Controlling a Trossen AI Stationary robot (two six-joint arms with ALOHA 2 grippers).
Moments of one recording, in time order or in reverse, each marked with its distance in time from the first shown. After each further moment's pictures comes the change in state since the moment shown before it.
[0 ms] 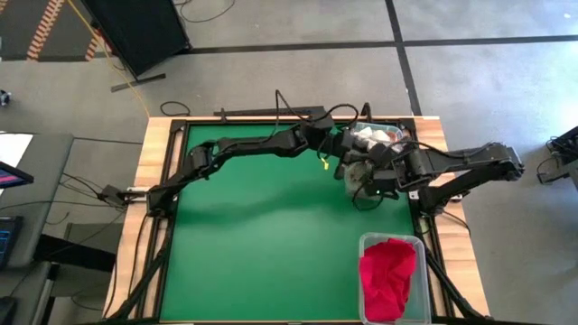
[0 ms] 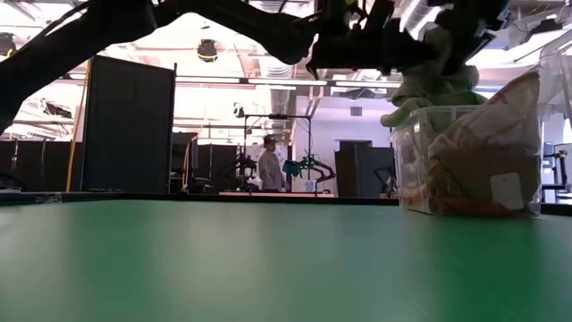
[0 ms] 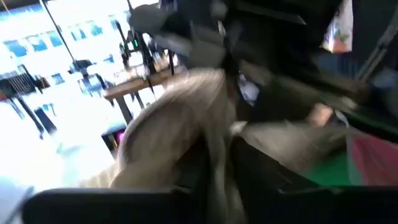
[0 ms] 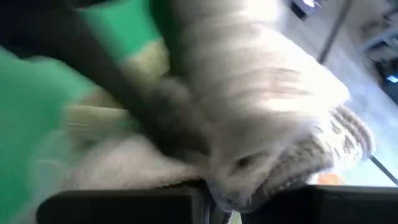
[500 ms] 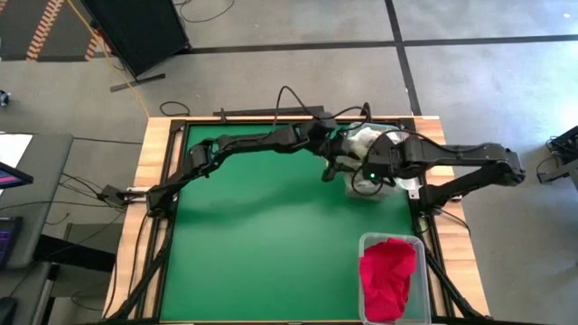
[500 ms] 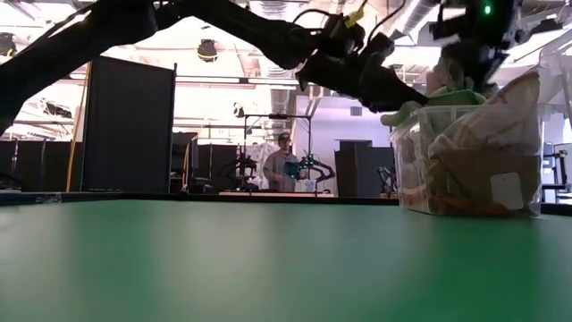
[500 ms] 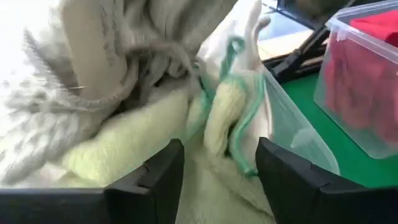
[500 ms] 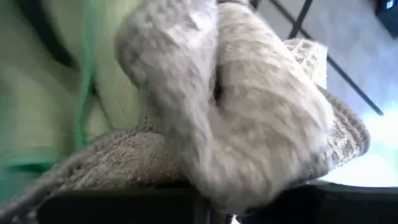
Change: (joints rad) left arm 0.038 -0.012 -0.004 -0.341 0.021 0.048; right arm -0.191 0.000 -0.043 -0.088 -0.153 0.037
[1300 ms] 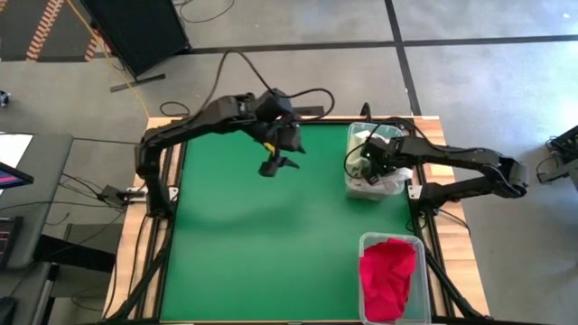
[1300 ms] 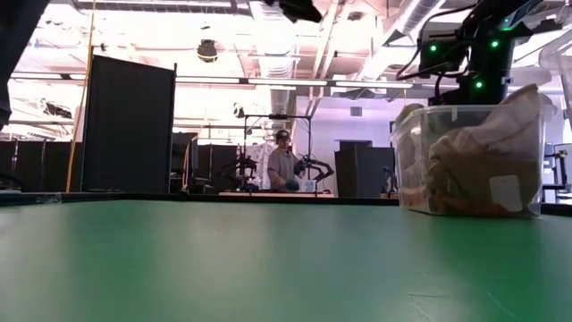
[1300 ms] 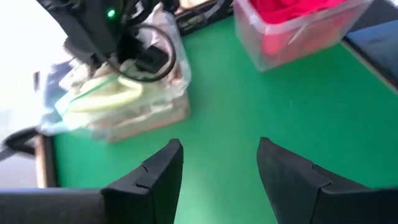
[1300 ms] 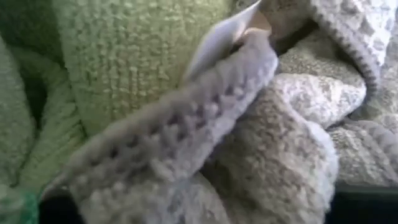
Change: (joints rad) left arm -0.026 -0.501 0.002 -0.903 -0.135 0.242; right arm -0.398 -0.010 -0.425 0.527 -0.387 -0.341
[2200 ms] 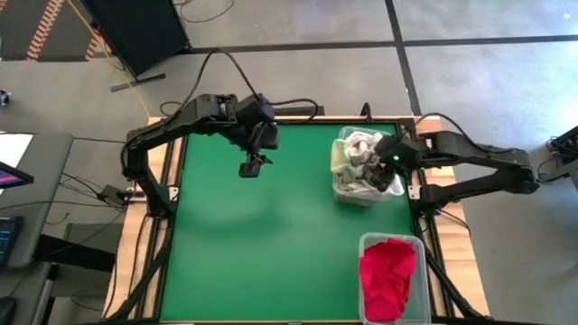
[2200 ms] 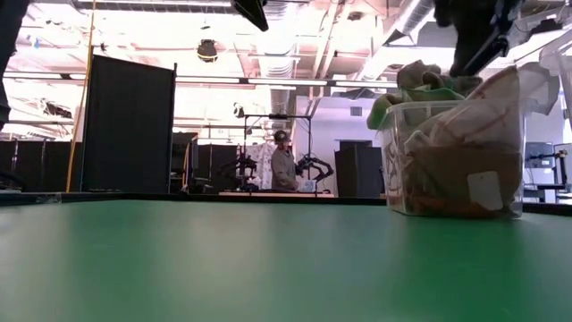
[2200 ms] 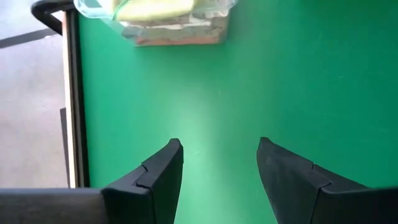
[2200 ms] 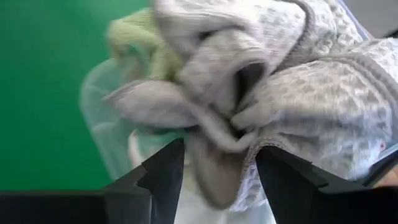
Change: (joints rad) left arm -0.034 -0.116 -0.001 -0.312 -0.320 -0.200; right arm 0.300 -0.189 0.385 -0.211 -0.057 -0.003
